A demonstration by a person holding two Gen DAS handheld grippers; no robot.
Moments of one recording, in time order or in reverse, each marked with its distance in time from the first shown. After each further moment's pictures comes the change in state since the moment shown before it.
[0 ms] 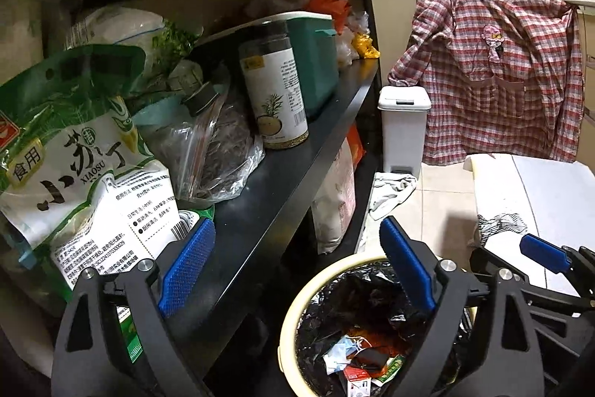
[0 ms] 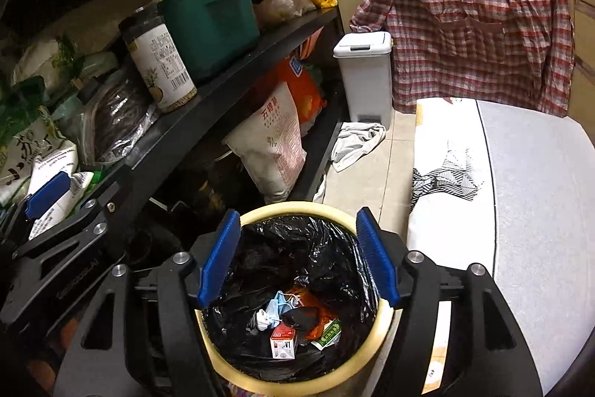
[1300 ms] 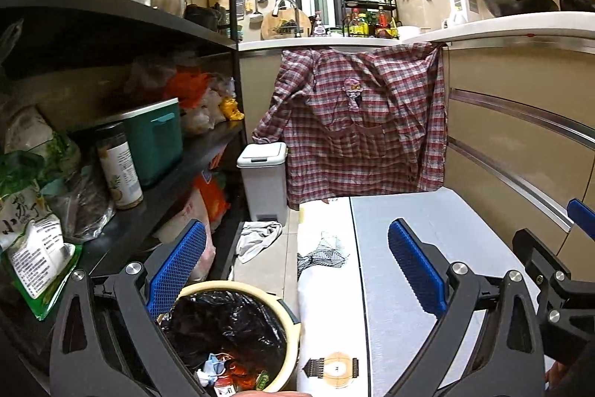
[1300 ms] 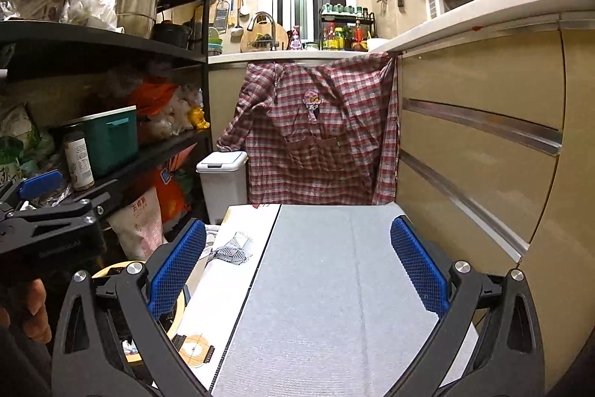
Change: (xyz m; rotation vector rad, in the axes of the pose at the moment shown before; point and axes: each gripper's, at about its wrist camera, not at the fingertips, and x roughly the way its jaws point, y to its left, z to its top) left arm -0.147 -0.140 0.004 0.068 -0.211 -0.414; right arm -0.238 -0.129 -0.049 -0.044 -0.478 -0.459
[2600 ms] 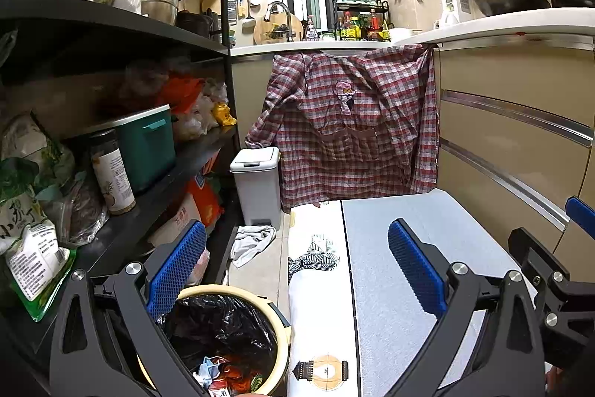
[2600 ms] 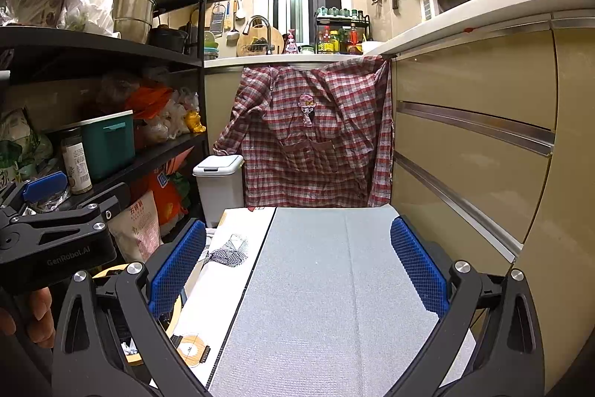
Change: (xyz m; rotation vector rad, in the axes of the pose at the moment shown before) left arm -0.005 -0.013 0.002 0.012 -0.012 -0.015; right arm -0.005 -0.003 0.001 0.012 -0.005 -0.008
